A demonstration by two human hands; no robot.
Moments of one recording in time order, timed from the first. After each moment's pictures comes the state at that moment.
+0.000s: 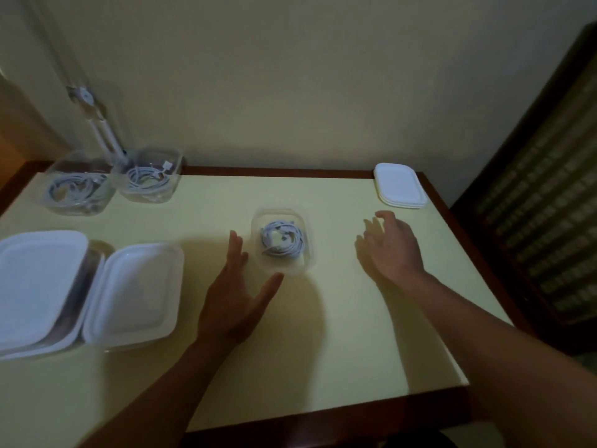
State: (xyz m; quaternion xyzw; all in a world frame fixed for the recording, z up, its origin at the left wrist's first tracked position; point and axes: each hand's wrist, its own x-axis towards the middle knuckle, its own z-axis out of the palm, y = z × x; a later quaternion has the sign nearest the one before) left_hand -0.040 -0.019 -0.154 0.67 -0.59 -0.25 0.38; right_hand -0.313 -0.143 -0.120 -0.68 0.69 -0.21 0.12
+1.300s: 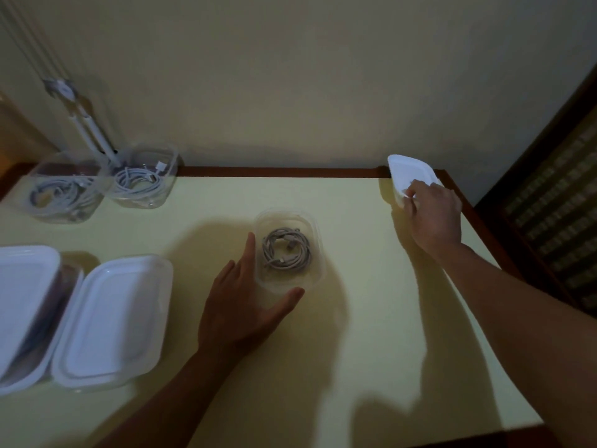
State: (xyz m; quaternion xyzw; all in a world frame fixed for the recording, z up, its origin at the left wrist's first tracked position) left_hand -0.046 -0.050 -0.159 0.70 -0.64 -0.13 0.30; right_hand -0.355 -0.241 -0.124 -0.72 0.64 -0.24 -0.09
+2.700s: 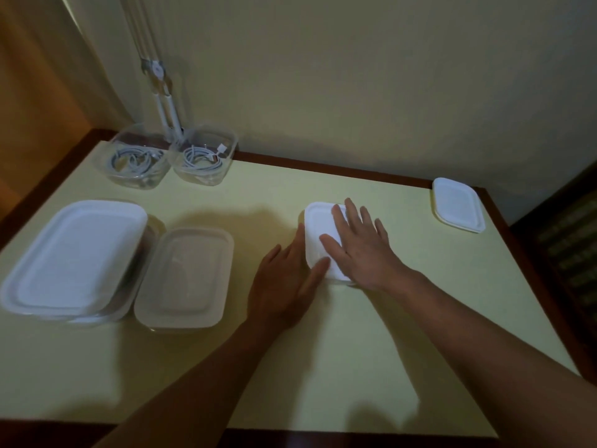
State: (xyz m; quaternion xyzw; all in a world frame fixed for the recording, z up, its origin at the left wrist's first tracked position) left_hand -0.041 -0.039 -0.150 0.67 -0.62 -0.20 0.36; right_hand -0.190 -0.142 -0.118 -0.86 0.51 0.03 0.10
